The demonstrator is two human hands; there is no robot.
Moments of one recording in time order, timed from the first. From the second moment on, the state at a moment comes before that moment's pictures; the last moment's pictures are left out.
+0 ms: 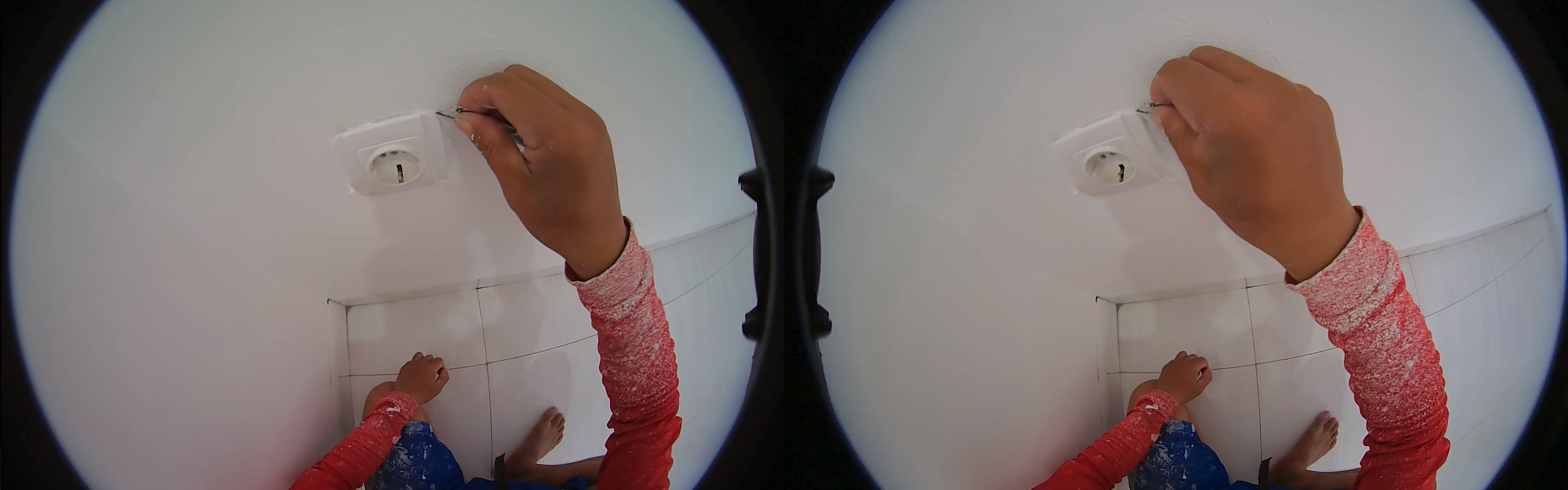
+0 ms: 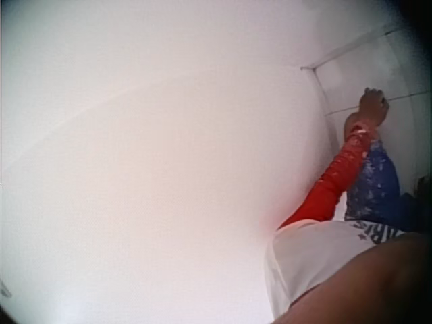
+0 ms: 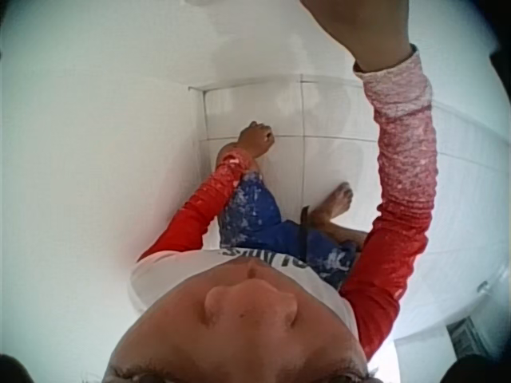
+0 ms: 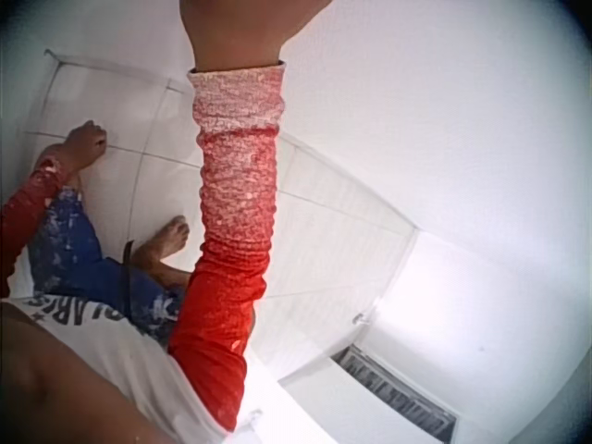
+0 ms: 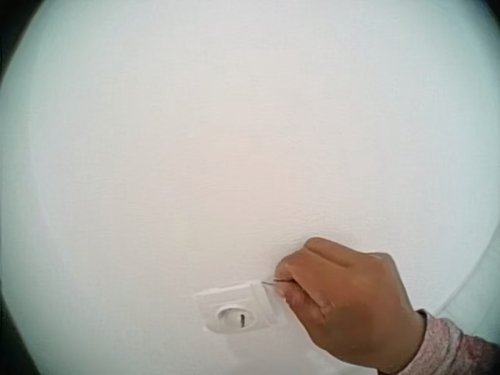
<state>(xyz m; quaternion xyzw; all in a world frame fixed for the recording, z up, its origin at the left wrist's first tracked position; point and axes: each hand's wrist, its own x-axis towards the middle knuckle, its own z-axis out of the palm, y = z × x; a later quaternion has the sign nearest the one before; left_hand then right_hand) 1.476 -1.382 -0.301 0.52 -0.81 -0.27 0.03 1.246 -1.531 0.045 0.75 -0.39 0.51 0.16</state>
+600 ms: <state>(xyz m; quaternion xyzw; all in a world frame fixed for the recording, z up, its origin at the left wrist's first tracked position) 1.472 -1.384 -0.297 0.54 -0.79 -0.29 -0.02 1.242 -1.524 0.047 0.77 -0.42 0.45 0.15</state>
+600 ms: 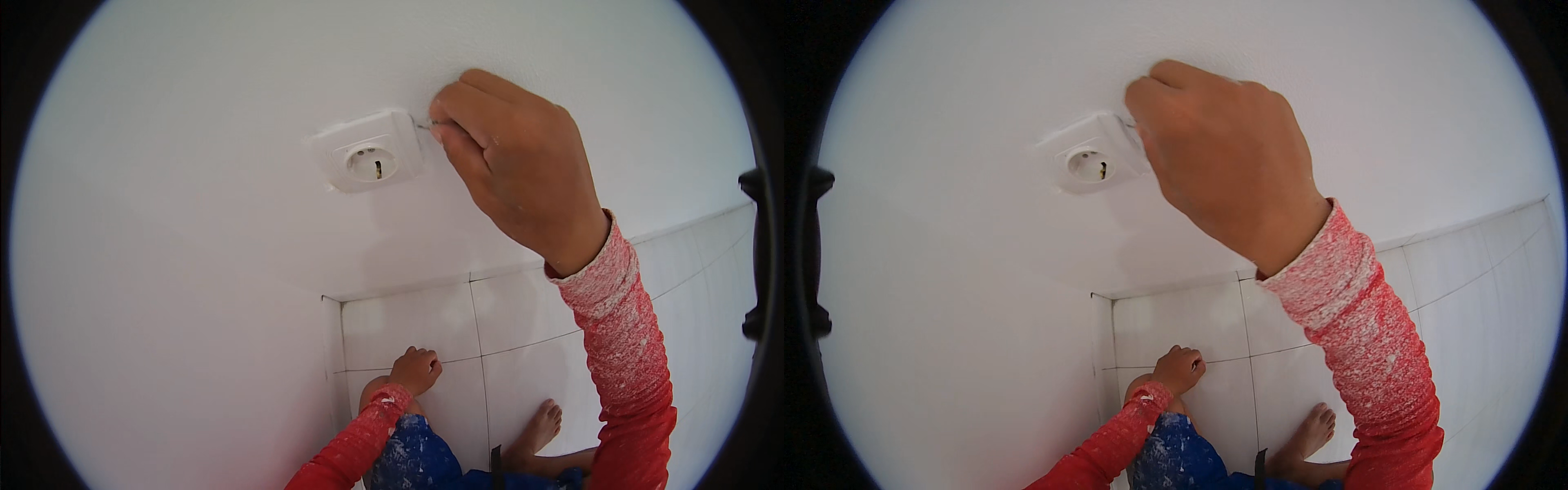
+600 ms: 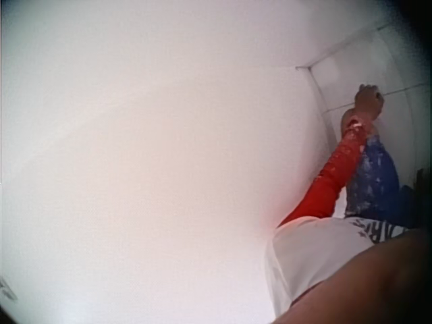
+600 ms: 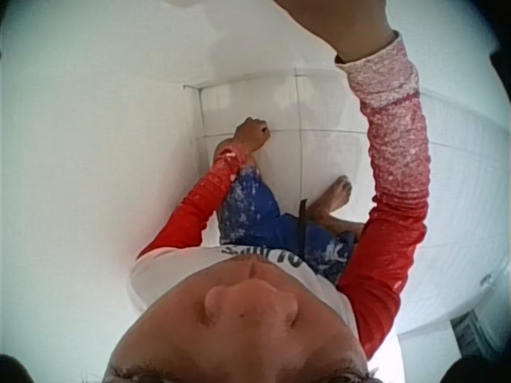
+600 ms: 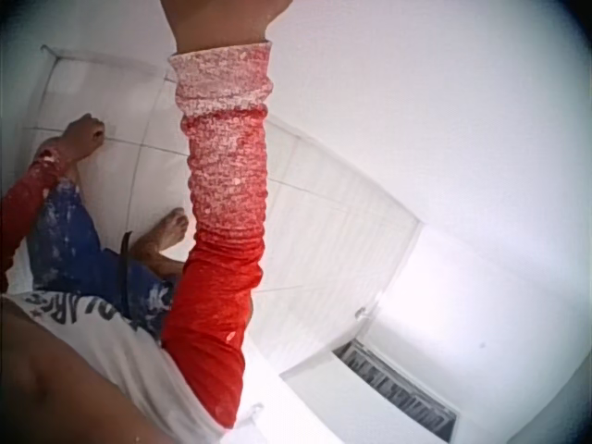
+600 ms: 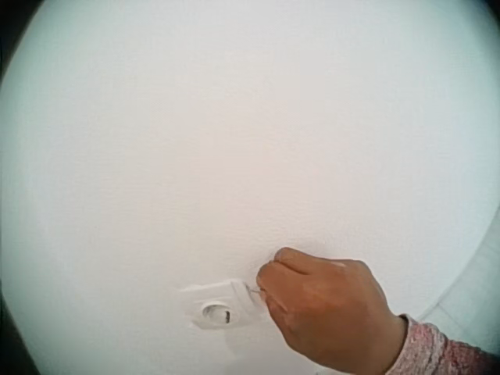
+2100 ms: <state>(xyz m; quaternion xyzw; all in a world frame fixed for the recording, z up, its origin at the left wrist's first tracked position) 1.471 -1.399 -0.111 0.53 -0.64 -0.39 0.40 1.253 -1.452 -0.100 0.65 -0.32 0.36 -0.59</state>
